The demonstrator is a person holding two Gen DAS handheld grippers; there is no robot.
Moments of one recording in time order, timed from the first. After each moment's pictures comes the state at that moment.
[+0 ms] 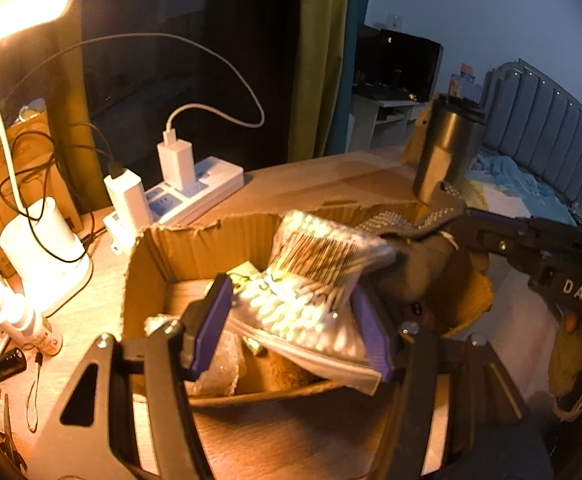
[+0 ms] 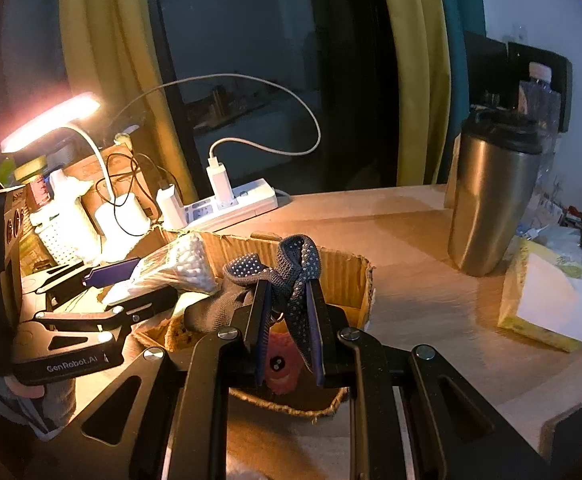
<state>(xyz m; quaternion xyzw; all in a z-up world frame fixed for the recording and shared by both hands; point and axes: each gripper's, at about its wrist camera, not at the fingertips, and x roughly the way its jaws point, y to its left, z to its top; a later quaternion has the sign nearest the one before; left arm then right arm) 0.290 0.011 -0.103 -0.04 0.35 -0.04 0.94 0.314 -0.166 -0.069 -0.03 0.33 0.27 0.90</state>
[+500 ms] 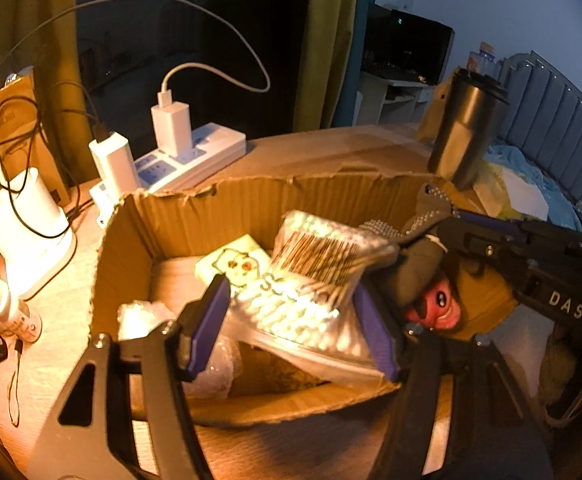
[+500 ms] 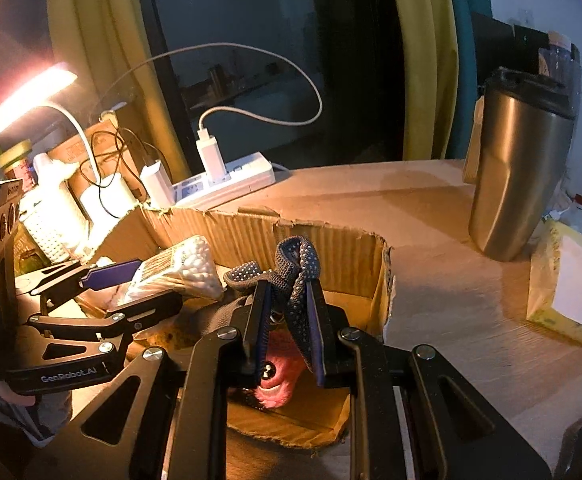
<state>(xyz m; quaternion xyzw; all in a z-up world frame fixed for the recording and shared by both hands) 0.311 0.011 -0.130 -0.05 0.39 -0.04 0.92 0.335 -0.154 -0.101 -0.04 0.36 0.27 0.89</state>
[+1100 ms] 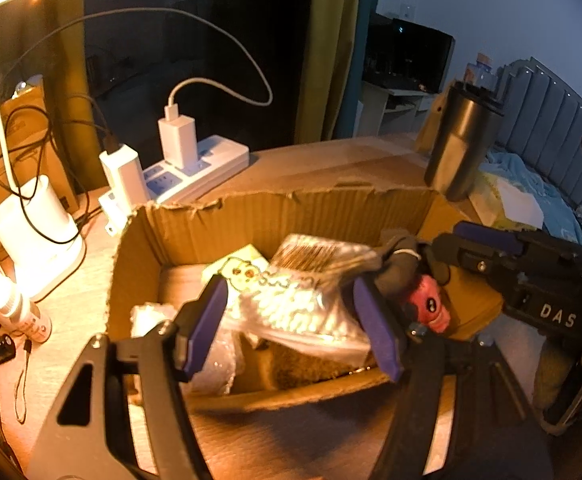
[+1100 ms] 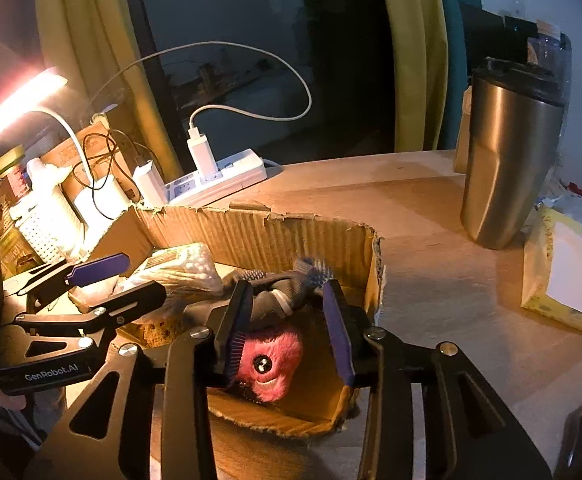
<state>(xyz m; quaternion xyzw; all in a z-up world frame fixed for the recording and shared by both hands) 0.303 0.013 -0.118 -0.05 0.37 -0.03 0.93 0.333 -0.155 -0.098 -0.03 0.37 0.25 0.89</state>
